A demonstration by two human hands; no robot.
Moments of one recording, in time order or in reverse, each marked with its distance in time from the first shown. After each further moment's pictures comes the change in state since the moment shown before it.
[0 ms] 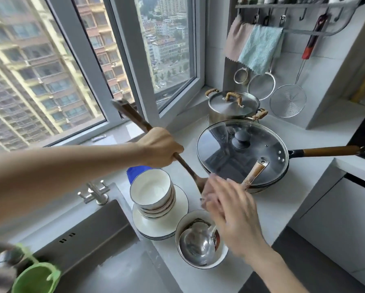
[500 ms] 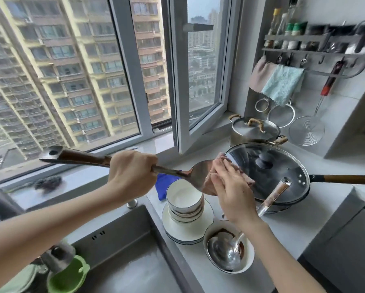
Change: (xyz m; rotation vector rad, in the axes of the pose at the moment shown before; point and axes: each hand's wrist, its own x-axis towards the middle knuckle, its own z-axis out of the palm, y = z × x) left_hand -0.174 -0.012 -0.019 -0.142 0.340 -0.678; right_hand 0.058 -0.073 0.017 0.103 0.119 -0.115
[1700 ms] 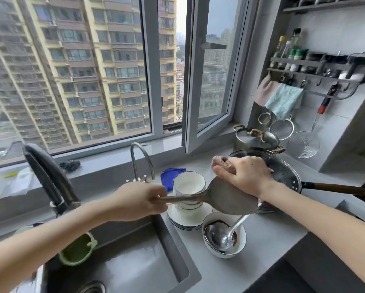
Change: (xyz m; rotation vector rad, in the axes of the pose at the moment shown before) left_hand -0.109 0.001 -0.049 -0.353 -0.593 0.054; right_hand 0.011 -0.026 -0.075 -0.535 -0.138 -0.335
